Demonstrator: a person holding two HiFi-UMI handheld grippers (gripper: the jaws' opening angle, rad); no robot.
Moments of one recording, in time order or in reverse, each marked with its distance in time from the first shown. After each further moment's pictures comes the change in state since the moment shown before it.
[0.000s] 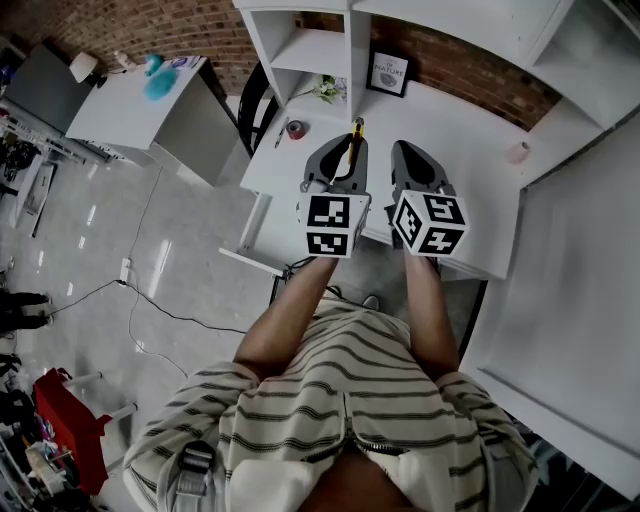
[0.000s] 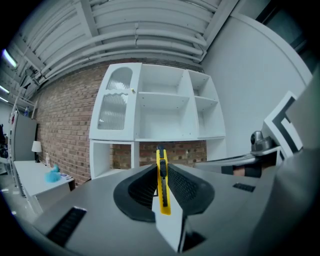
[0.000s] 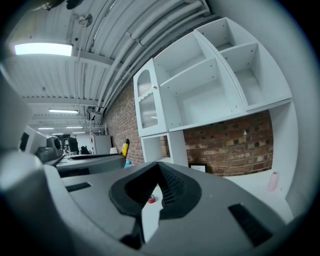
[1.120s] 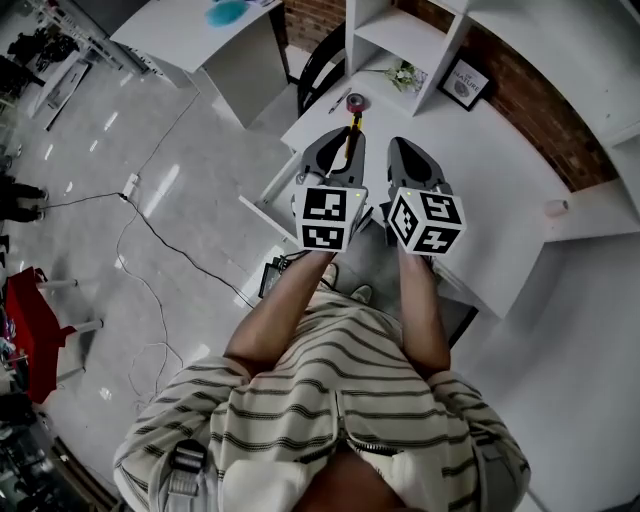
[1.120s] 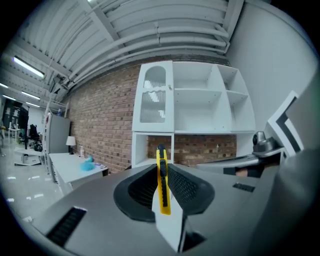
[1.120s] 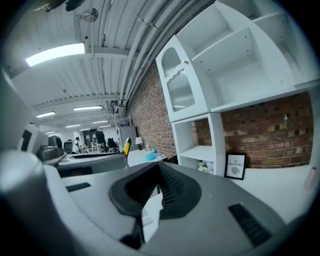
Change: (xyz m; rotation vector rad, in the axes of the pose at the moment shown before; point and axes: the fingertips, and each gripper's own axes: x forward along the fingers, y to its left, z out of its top) left arm -0.061 0.119 -0.039 -0.080 0.066 0.301; right arm 0.069 0.118 -0.044 -0.032 0.129 0.285
